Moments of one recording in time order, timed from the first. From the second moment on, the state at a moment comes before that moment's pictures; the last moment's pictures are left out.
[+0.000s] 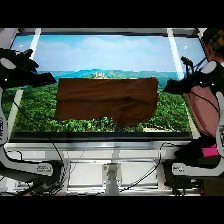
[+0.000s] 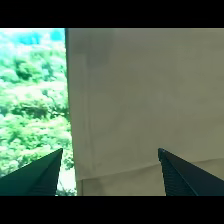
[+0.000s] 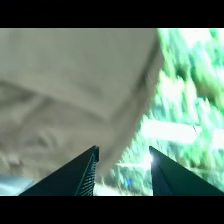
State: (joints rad) left arm 0.26 -1.59 1.47 1.14 -1.15 -1.19; right arm -0.23 -1.42 1.27 -1.19 1.32 1.31
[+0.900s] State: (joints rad) left arm 0.27 -1.54 1.47 1.13 -1.25 -1.26; right arm 0.18 -1.21 0.74 -1.12 1.04 1.80
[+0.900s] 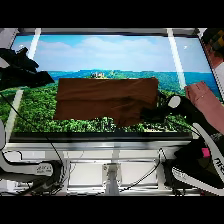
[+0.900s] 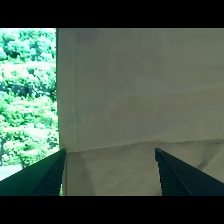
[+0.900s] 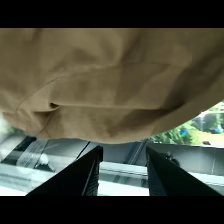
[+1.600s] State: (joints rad) left arm 0.28 -1.54 1.47 1.13 -1.25 -1.25; right arm 0.26 -1.26 0.73 -1.21 0.97 2.21
